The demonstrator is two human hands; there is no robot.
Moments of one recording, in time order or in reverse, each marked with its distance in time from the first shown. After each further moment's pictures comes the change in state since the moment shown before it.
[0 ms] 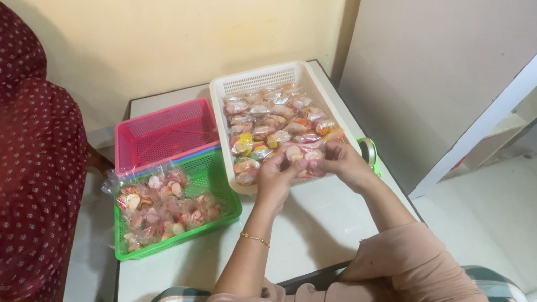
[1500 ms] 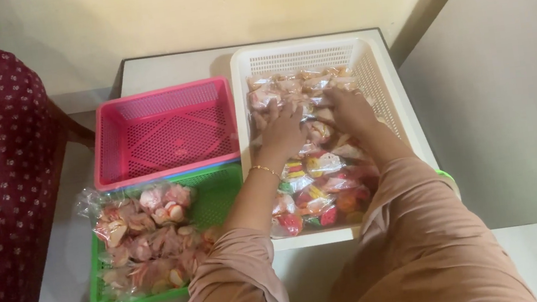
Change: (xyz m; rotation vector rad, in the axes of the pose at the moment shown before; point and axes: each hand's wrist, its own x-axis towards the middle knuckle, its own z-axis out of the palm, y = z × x) left_hand 0.257 -0.114 -0.068 1.403 -0.335 -0.180; right_hand 0.309 0.161 -0.039 -1.309 -0.154 -0.100
